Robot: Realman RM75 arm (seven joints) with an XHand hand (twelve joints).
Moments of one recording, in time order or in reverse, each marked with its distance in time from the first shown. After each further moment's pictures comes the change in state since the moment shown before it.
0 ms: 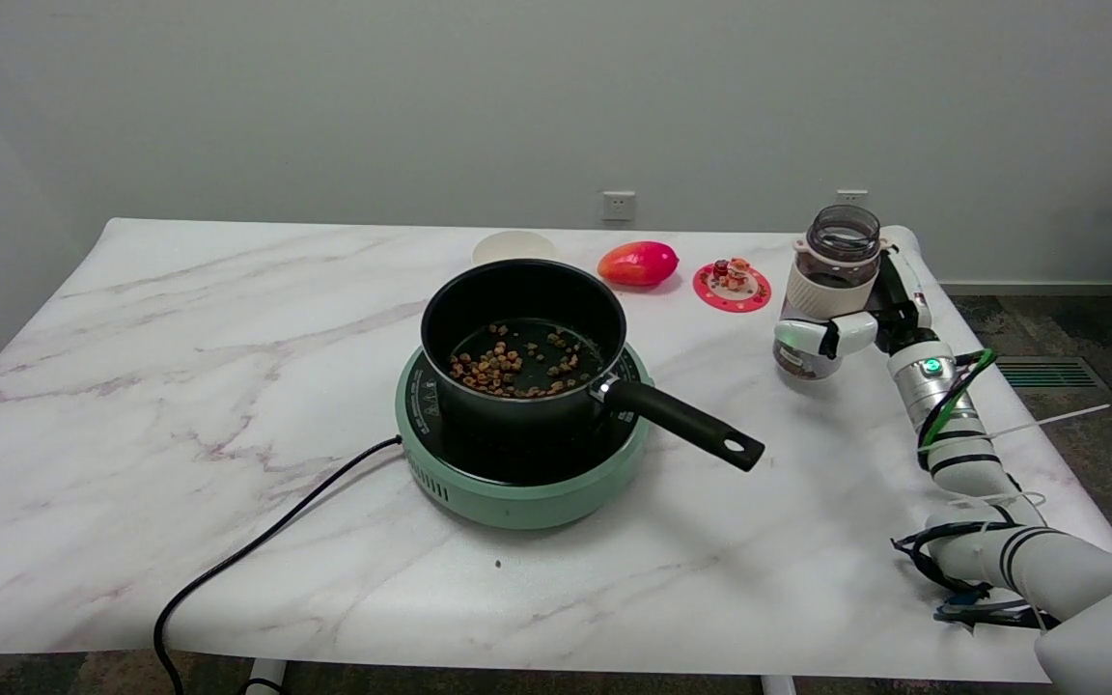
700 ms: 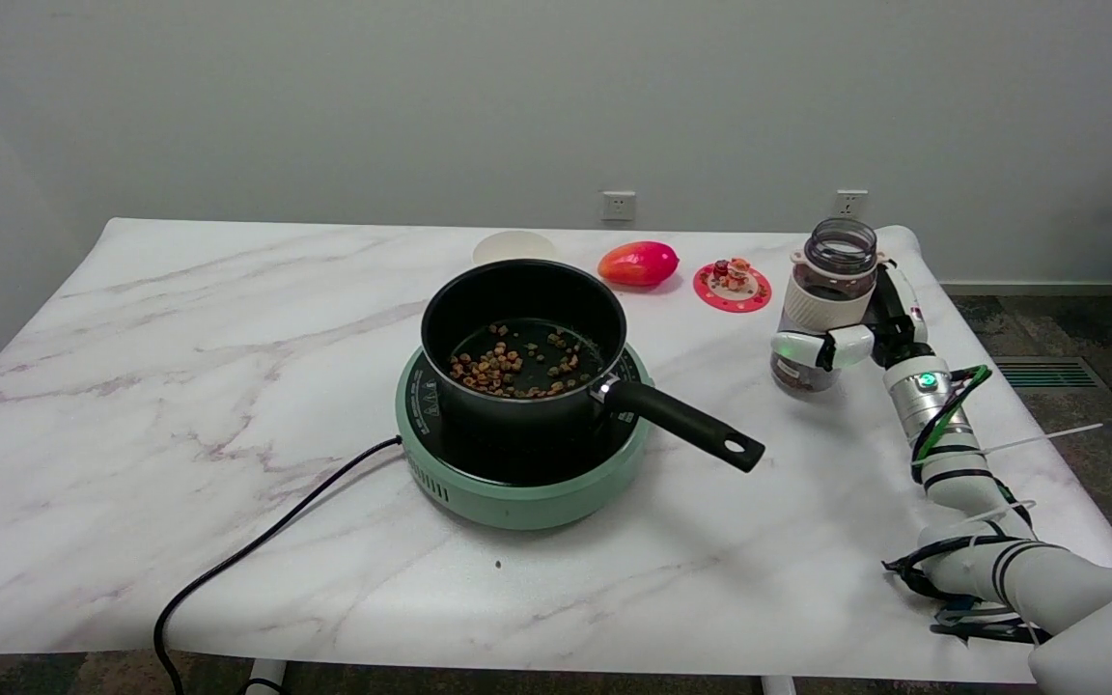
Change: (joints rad) arm -0.020 -0.027 0.003 -0.008 0.030 0.009 -0.022
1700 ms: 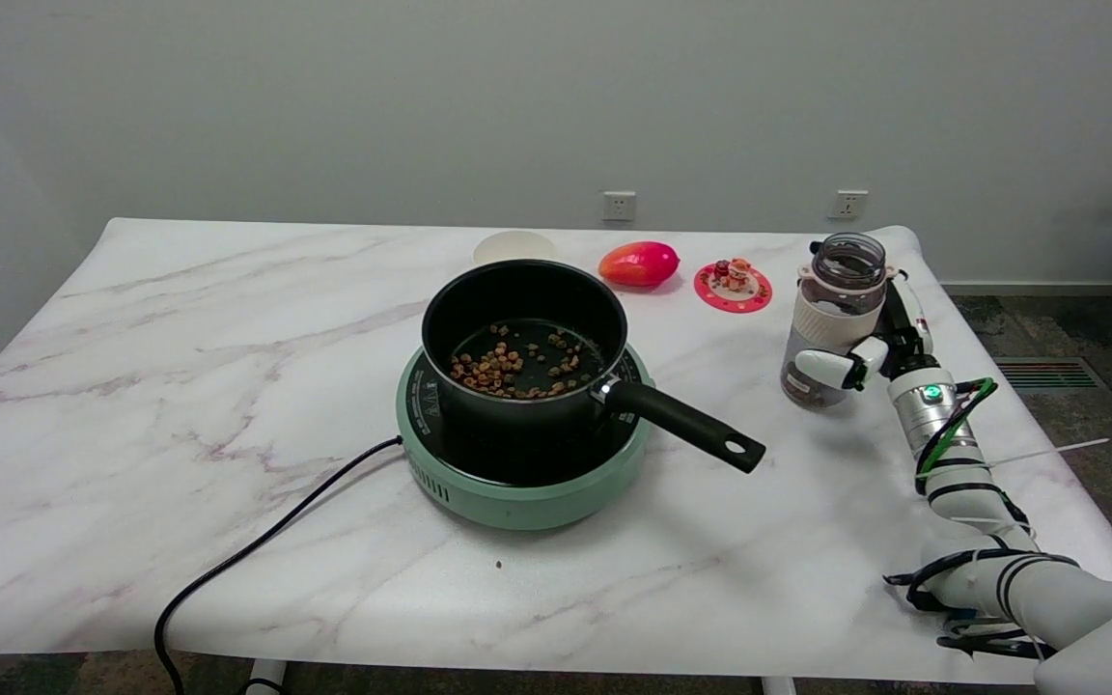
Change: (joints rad) arm -0.034 -0.007 0.017 0.008 0.008 0.018 0.003
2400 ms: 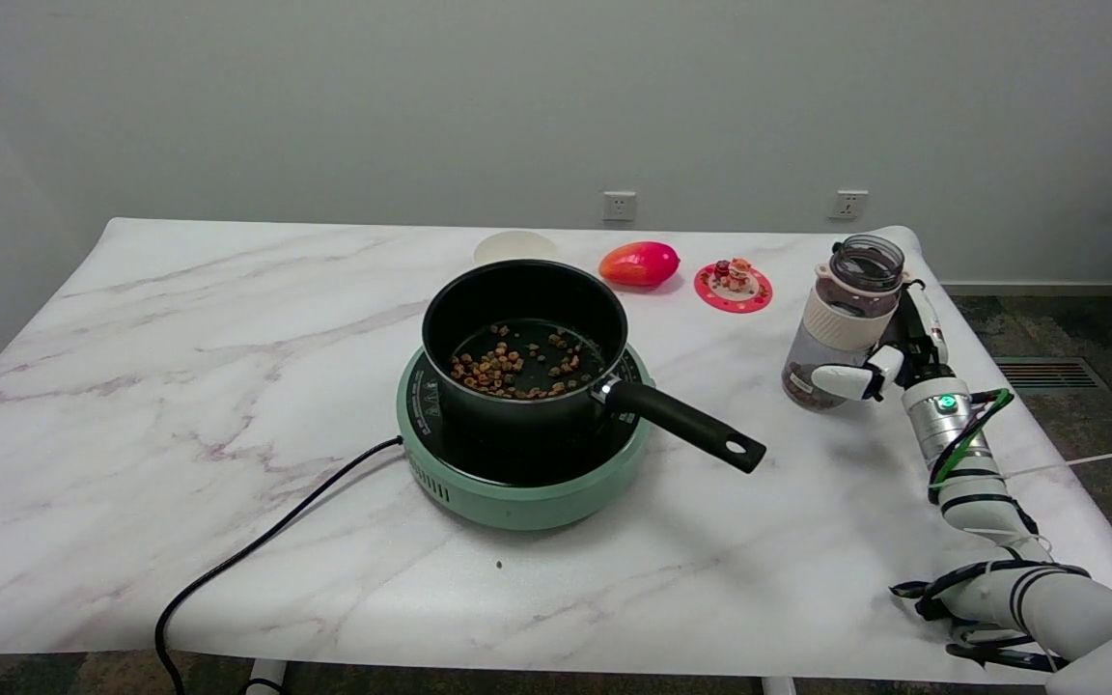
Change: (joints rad) arm -0.033 0.008 0.030 0.004 0.001 0.008 0.001
